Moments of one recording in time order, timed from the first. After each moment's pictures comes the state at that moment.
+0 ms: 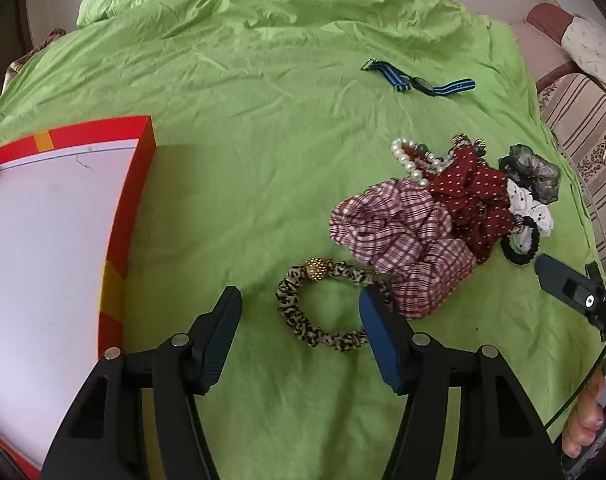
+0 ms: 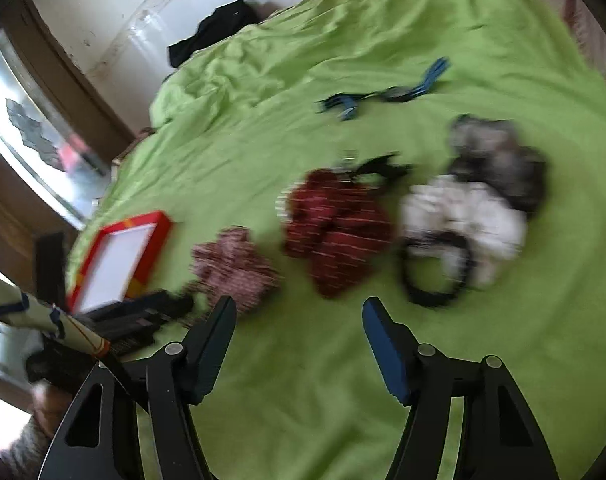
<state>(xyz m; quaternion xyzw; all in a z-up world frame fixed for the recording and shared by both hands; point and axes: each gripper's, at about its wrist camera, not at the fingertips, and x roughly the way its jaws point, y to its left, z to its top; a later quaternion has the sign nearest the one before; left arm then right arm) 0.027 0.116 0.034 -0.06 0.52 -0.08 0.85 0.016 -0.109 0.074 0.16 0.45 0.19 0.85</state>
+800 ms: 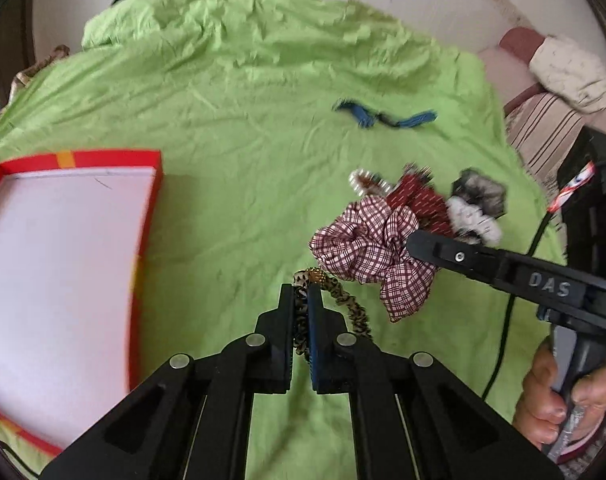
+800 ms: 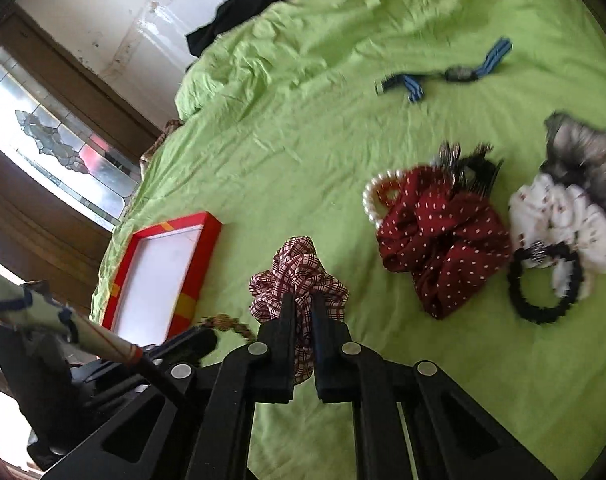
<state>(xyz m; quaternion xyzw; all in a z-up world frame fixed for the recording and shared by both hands) -0.019 0.123 0.092 -0.08 0.46 -0.11 0.88 0.031 -0.055 0.089 0.19 0.47 0.23 0.83</state>
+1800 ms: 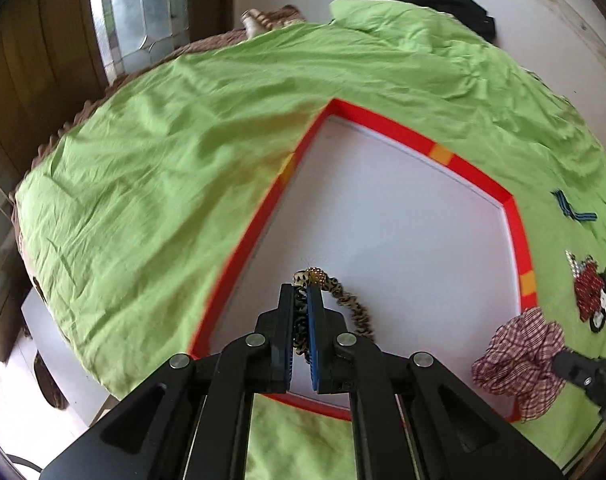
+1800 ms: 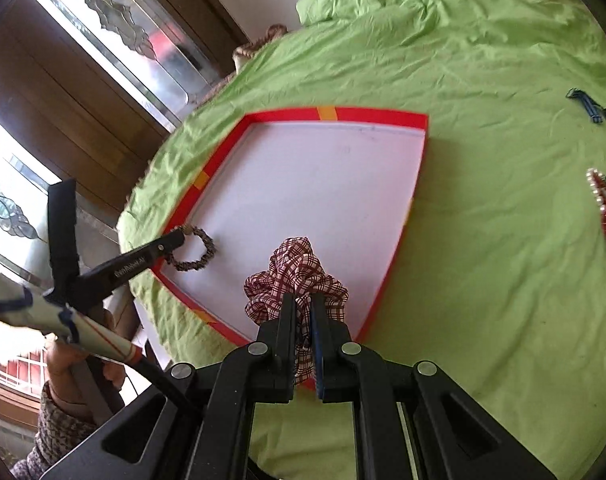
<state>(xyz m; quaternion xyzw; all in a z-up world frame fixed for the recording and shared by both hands) -0.092 0.411 0.074 -0.15 0.47 0.15 0.86 -0.035 0.166 0.096 0.06 0.52 0.33 0.79</state>
